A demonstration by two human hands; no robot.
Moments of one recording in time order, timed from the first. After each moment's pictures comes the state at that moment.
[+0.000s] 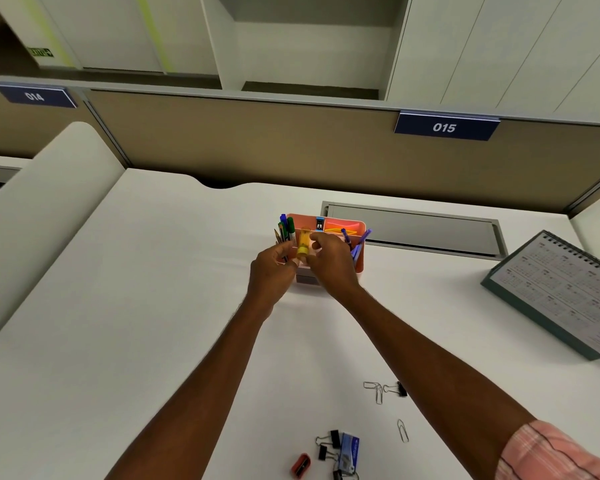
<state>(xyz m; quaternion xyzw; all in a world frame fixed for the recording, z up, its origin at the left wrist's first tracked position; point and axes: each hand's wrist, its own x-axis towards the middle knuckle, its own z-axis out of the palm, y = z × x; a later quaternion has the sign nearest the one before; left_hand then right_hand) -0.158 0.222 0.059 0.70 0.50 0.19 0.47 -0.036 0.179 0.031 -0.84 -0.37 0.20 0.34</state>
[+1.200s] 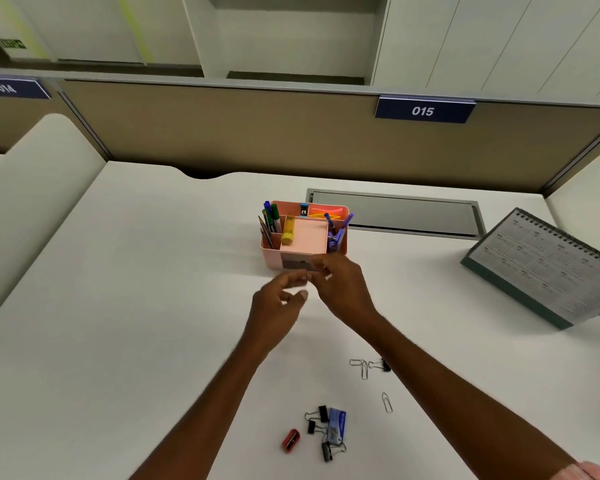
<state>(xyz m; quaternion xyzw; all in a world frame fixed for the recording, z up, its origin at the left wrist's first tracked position) -0.198 0.143 0.049 0.72 0.44 0.16 0.51 -0.052 0.076 0.043 -0.80 -0.42 0.18 0.39</state>
